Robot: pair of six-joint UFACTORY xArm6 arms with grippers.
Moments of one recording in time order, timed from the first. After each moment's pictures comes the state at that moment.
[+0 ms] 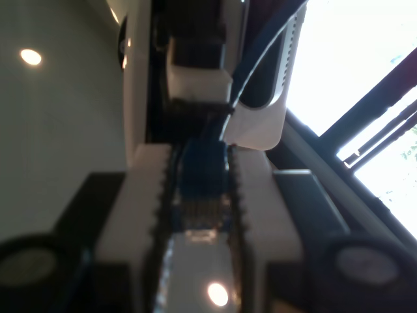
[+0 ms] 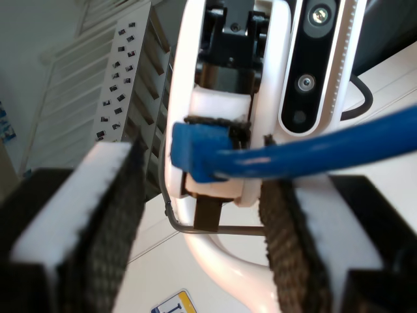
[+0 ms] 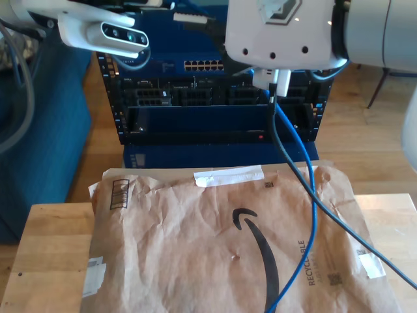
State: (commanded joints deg) left arm 12.9 11.6 -87.7 -93.3 134.1 -120.3; right arm 37.0 -39.8 -49.8 45.0 19.5 72.1
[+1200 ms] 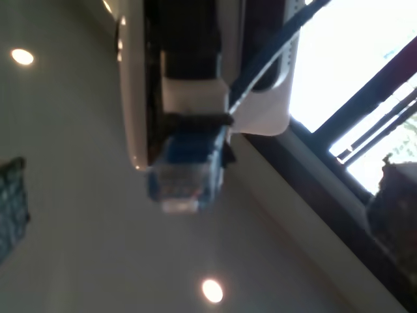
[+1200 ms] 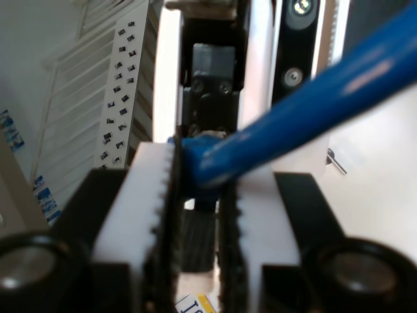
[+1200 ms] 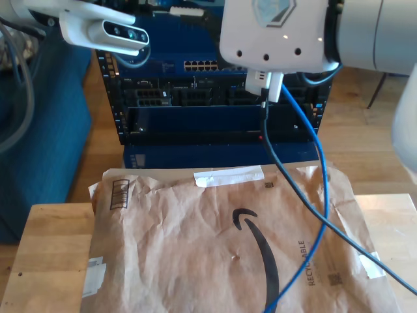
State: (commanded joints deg) left arm 13.1 11.1 -87.8 -92.9 129.7 -119.0; right arm 36.7 -37.8 -49.9 49.1 19.2 72.0
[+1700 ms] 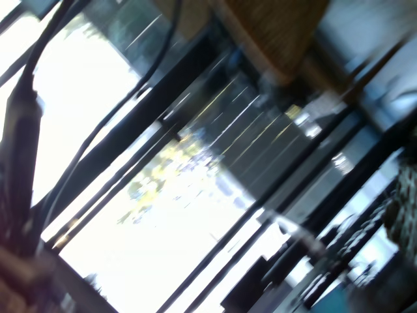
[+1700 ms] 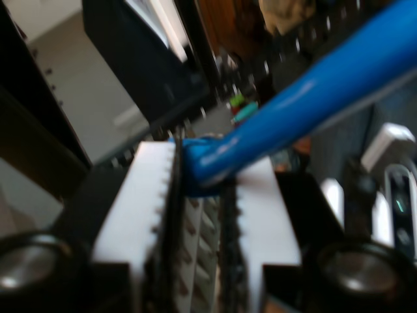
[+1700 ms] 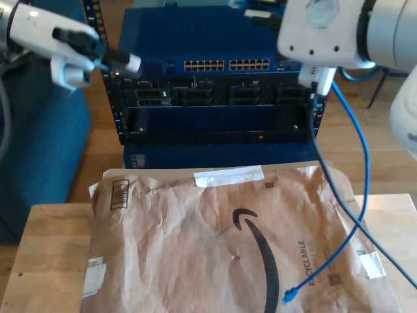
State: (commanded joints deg) left arm 17.6 7.7 -87.9 -52.4 107.5 -115.6; right arm 21.6 -36.0 -44.5 45.0 15.7 71.7
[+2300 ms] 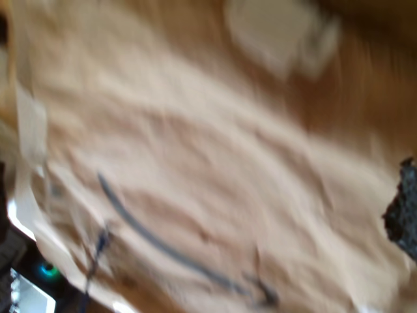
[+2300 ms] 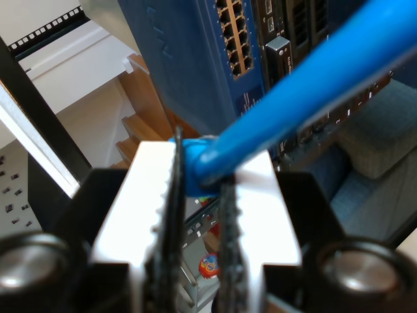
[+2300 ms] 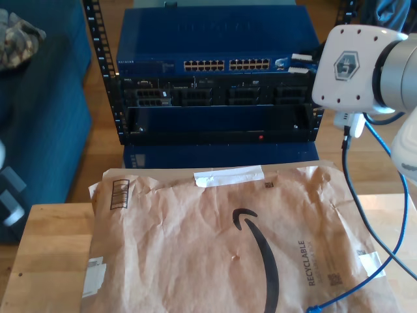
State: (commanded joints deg) left arm 32.3 -7.6 -65.9 -11.5 101.7 -87.3; right arm 16.1 -36.1 -36.9 44.3 15.8 71.7
